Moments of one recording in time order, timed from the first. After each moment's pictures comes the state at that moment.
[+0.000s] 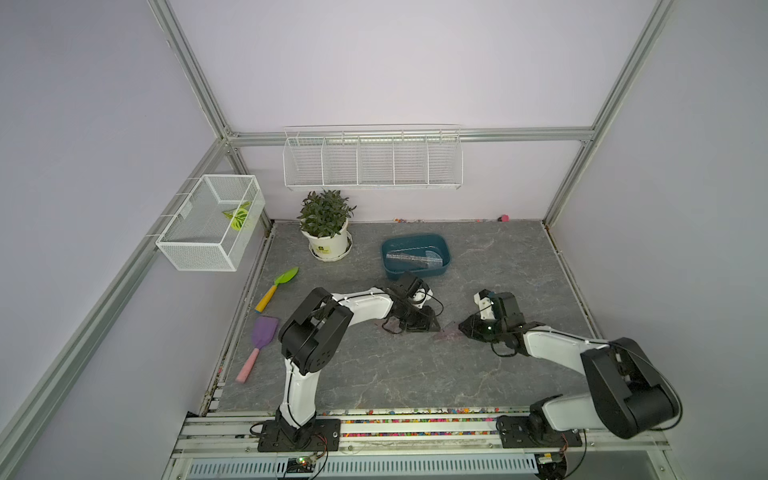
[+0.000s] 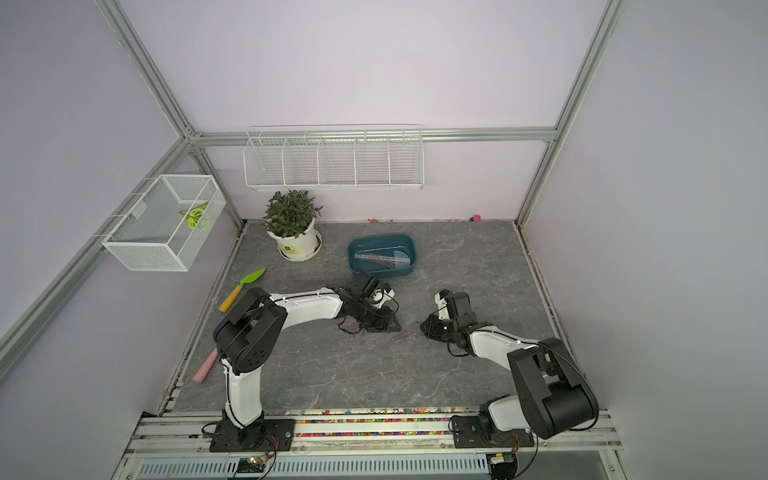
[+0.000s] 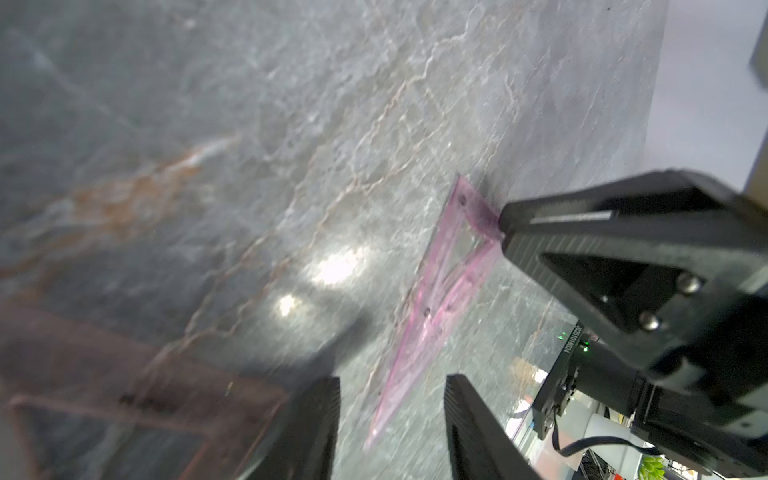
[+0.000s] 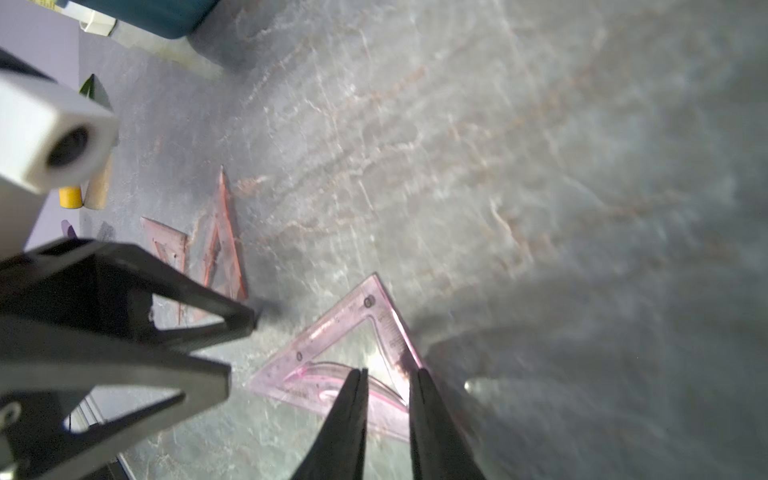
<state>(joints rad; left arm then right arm) -0.79 1.99 1.22 -0.30 0.58 -0.54 0.32 1.37 0.45 -0.01 -0.37 0.55</state>
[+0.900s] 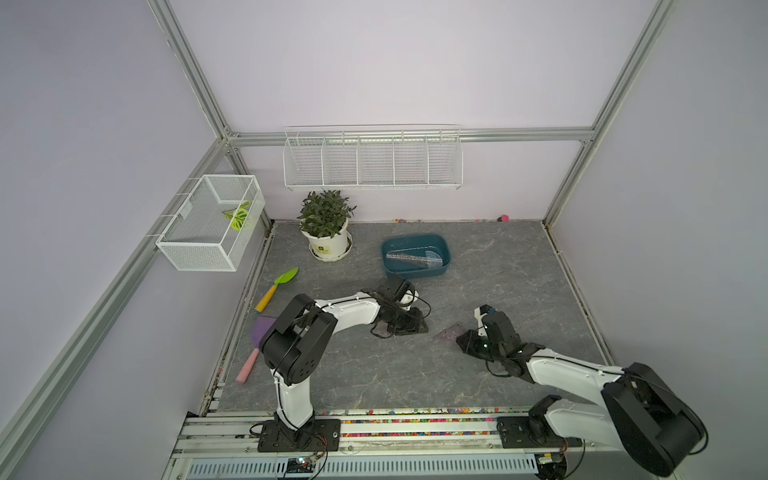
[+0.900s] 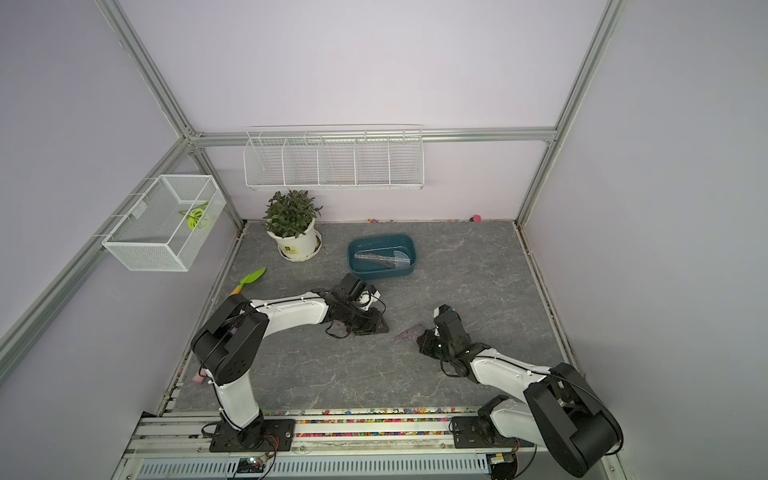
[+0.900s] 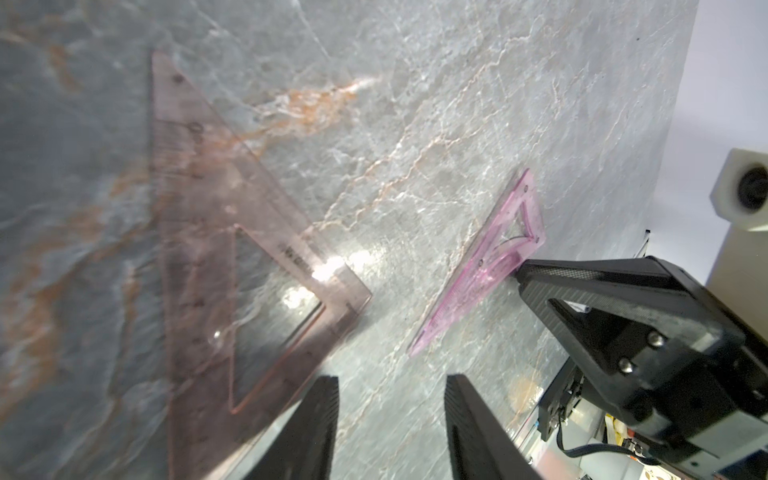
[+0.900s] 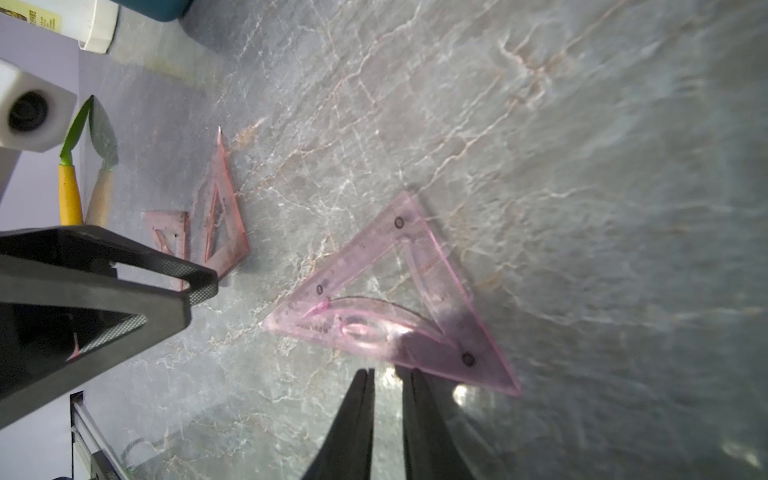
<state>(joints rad) -0.75 1.85 1.06 -0.30 0.53 -0.59 0.53 1.20 0.32 0.03 -0.18 0.78</state>
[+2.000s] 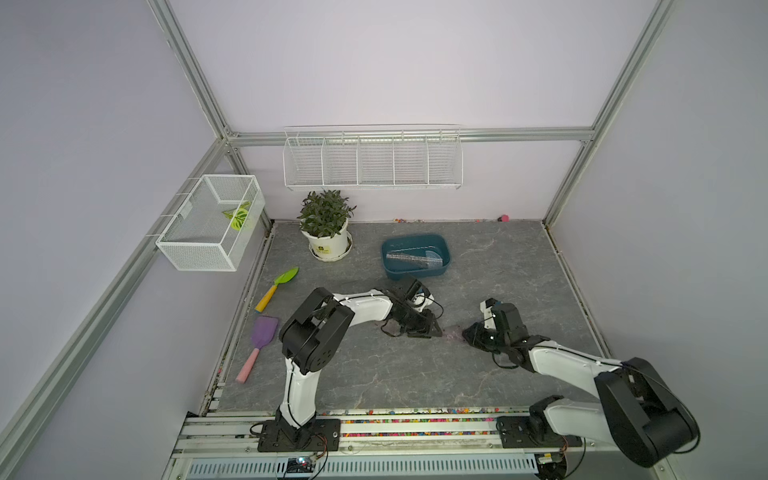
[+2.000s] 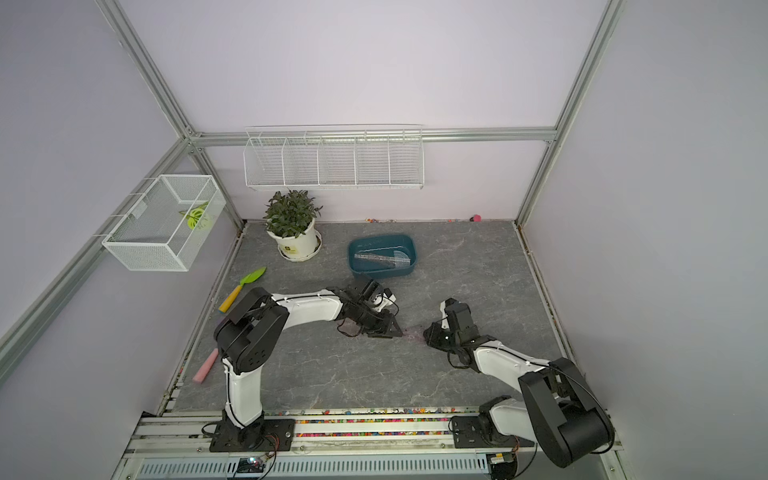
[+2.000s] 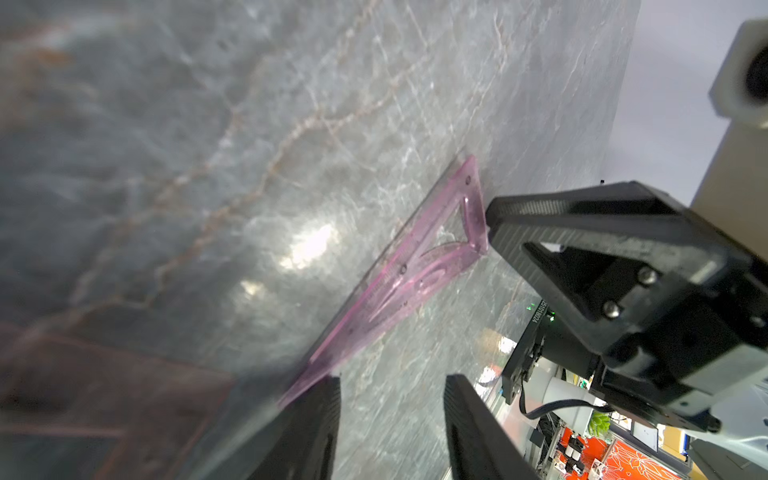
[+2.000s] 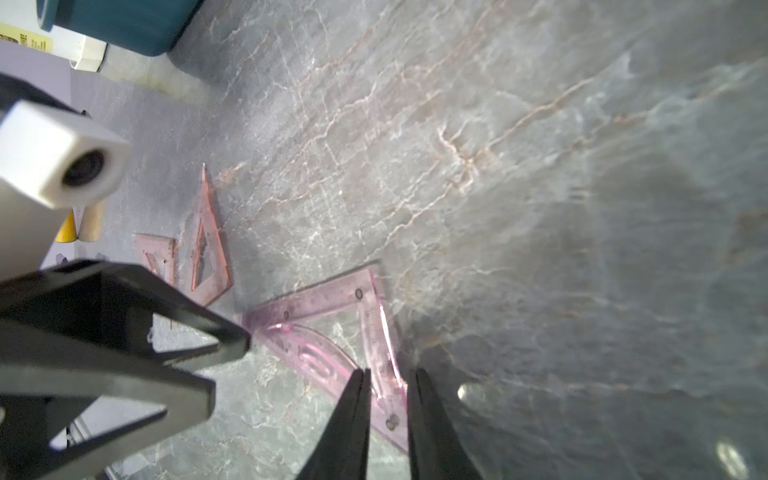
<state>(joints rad) -0.78 1.99 1.19 -0.30 0.69 -0.57 0.37 1.27 0.36 0.02 -0.28 0.67</state>
